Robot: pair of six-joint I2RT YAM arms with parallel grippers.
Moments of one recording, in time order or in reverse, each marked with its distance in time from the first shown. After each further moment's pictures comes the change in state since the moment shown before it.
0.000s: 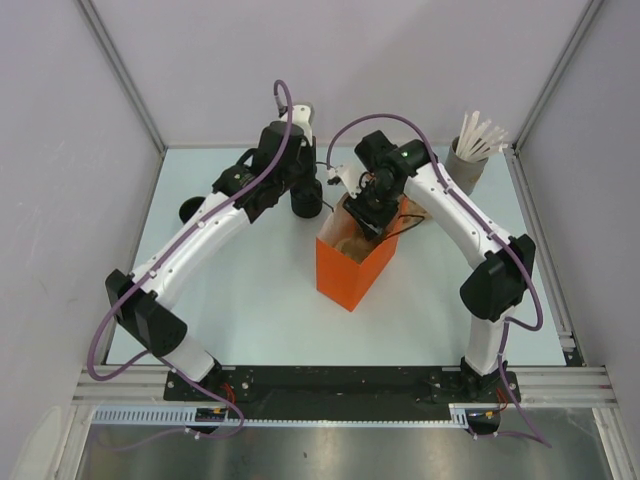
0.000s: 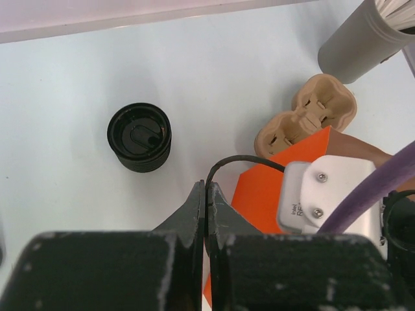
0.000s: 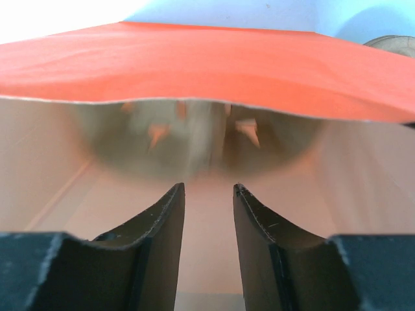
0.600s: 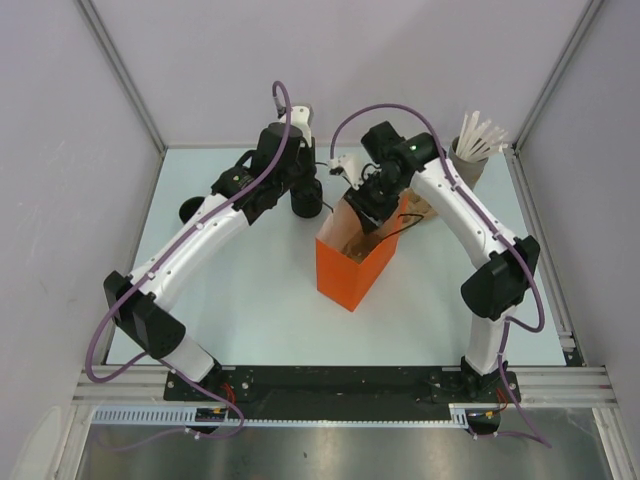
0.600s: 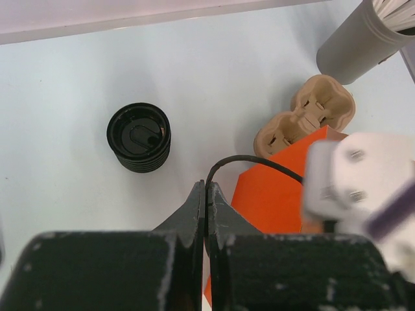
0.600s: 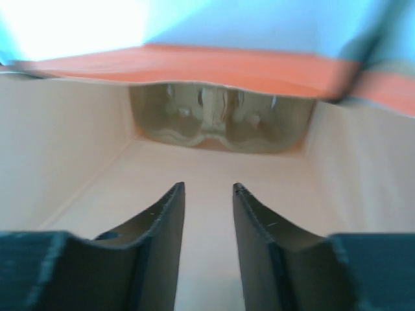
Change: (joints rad) left arm 0.000 -0.015 -0.019 0.016 0.002 0.000; right arm -0.021 0.002 0.040 -0.012 -0.058 -0.004
